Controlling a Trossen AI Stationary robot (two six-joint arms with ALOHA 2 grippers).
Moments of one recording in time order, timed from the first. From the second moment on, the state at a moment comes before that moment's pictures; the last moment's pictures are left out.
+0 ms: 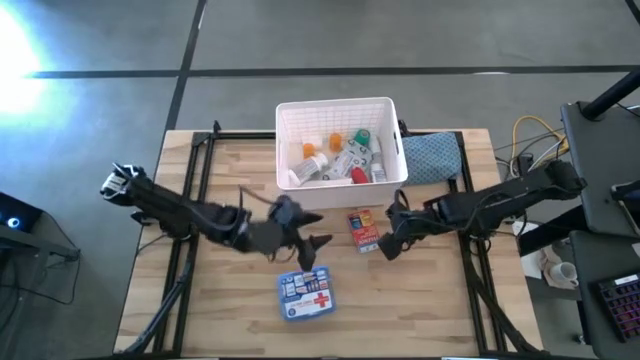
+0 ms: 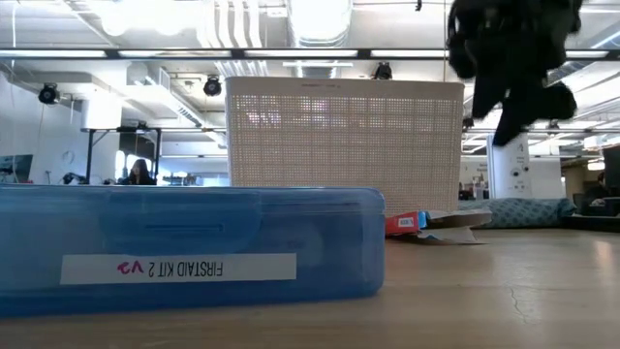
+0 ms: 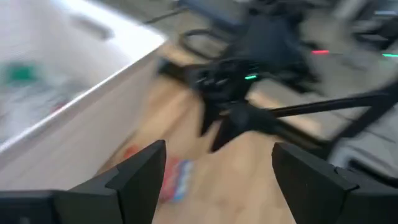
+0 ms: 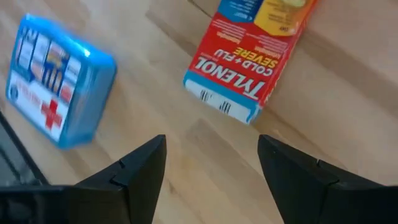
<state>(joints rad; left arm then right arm) -0.35 1.44 1.30 -0.24 -0.59 -0.62 0.23 1.23 0.82 -0.64 0.06 1.16</state>
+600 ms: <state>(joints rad) -0.31 1.78 1.25 -0.29 -0.63 -1.01 0.19 1.23 0.46 -0.12 0.21 1.43</state>
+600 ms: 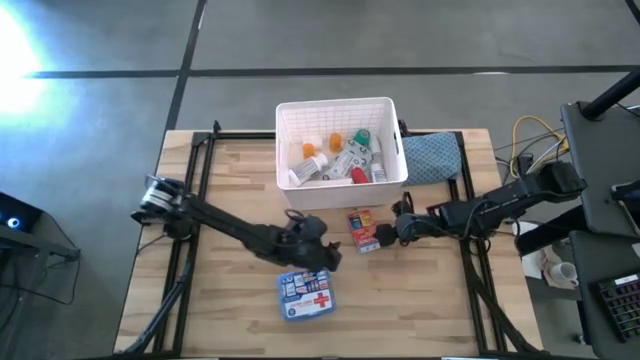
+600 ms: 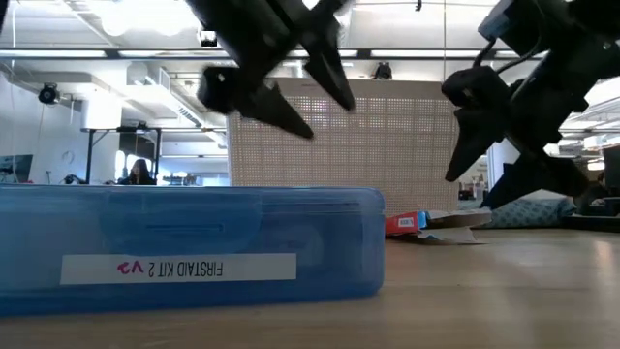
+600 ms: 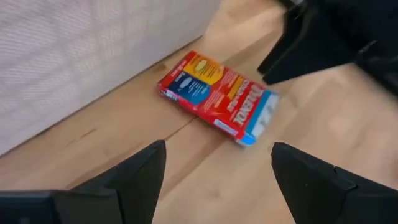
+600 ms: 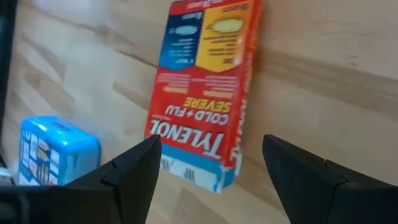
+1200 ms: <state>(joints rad) -0.22 2.18 1.59 -0.29 -0.49 -0.69 0.19 1.38 0.41 0.05 0.22 1.46</state>
